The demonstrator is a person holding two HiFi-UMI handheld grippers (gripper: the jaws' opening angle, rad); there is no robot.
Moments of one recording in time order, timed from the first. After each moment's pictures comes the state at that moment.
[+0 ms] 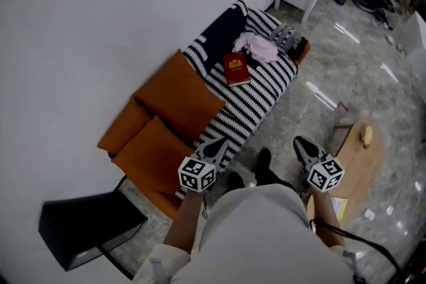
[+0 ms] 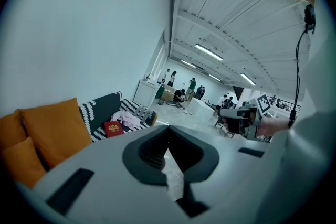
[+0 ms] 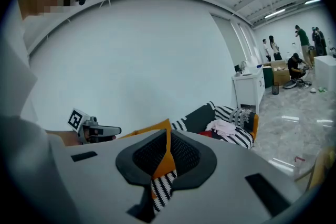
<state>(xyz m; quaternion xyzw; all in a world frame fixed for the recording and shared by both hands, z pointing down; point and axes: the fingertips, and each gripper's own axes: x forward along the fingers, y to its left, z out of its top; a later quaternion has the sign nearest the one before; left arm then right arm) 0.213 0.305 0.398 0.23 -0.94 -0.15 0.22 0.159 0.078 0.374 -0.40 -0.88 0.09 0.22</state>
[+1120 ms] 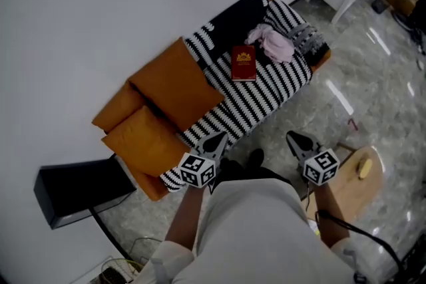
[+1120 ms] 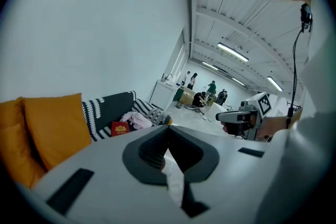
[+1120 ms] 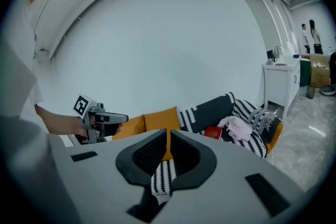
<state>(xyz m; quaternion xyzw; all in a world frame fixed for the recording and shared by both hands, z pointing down) 0.088 0.245 0.426 0.10 -0.95 -0.18 0.24 -0.001 0.061 0.421 -0.55 -0.79 0.02 0.28</state>
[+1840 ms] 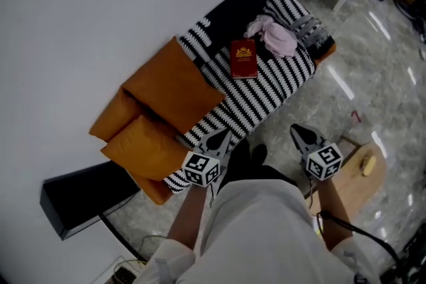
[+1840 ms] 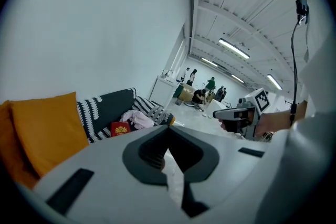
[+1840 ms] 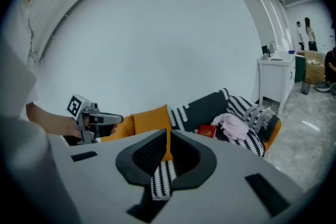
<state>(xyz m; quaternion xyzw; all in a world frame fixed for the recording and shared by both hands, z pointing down) 0.028 0.276 0.457 0.12 -0.94 -0.17 0.26 -0.066 0.094 0.454 -0.52 -0.80 0.02 0.30</state>
